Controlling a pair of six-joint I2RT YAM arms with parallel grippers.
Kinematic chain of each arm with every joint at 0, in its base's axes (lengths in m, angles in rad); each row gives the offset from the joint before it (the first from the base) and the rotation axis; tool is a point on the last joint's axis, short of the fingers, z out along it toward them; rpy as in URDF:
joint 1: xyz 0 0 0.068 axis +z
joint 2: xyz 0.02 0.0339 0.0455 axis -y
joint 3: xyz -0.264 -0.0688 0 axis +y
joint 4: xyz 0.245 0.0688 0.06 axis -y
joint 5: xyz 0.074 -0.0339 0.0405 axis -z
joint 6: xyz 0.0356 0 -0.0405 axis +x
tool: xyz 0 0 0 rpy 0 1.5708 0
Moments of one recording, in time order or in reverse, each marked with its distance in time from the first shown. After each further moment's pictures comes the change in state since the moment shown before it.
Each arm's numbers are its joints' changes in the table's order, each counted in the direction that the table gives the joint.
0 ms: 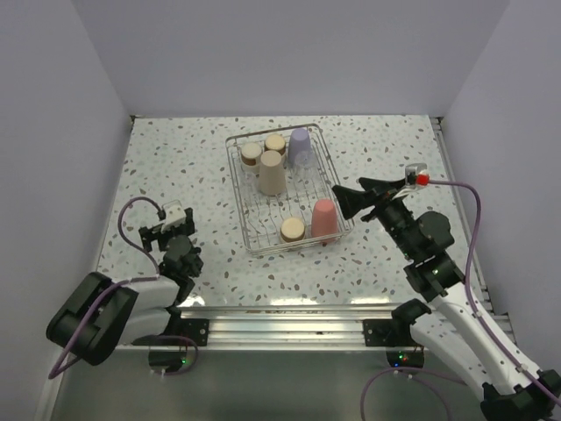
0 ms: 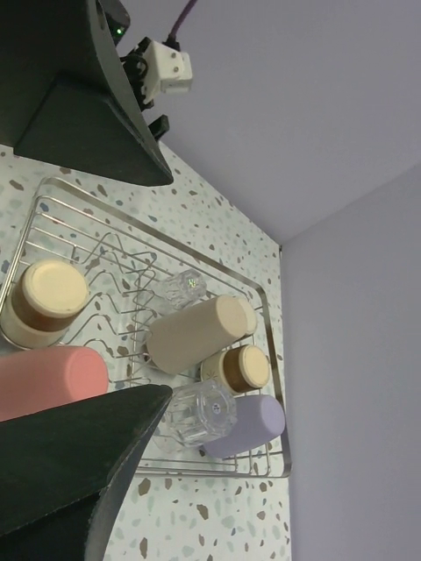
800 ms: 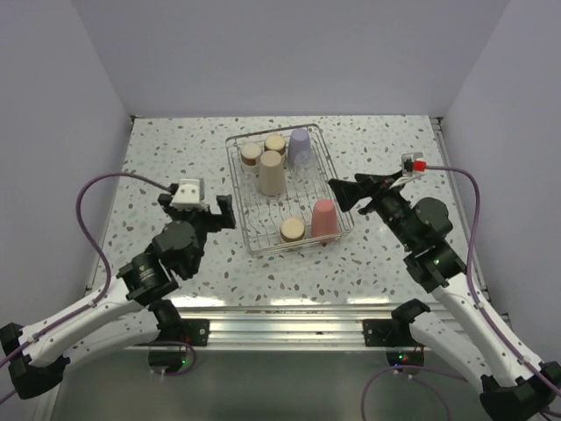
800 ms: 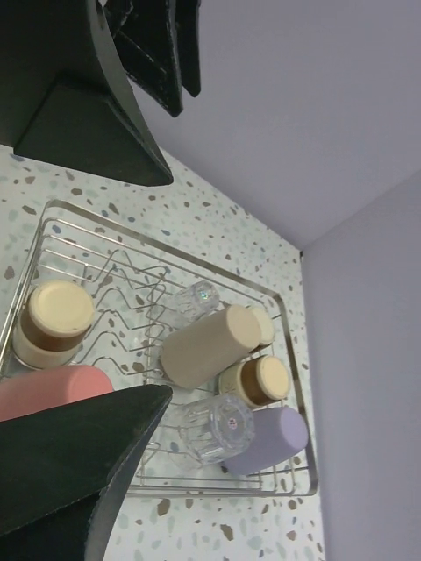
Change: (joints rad) left arm -0.481 0.351 -0.717 -1.219 0.293 -0.385; right arm 0.000 -0.124 -0.138 -0.117 -0.021 0.051
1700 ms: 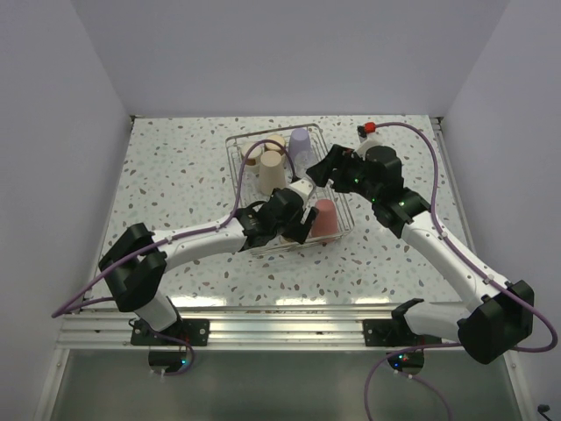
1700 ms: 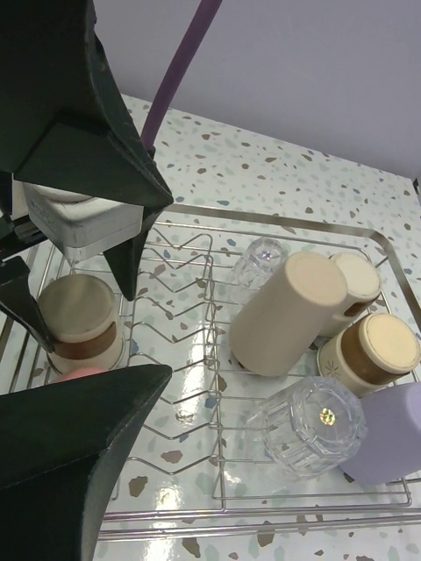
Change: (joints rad) left arm 0.000 -0.834 -0.301 -0.041 0.545 -0.084; right arm 0.001 -0.432 -0.277 -0.220 -0.019 0.110
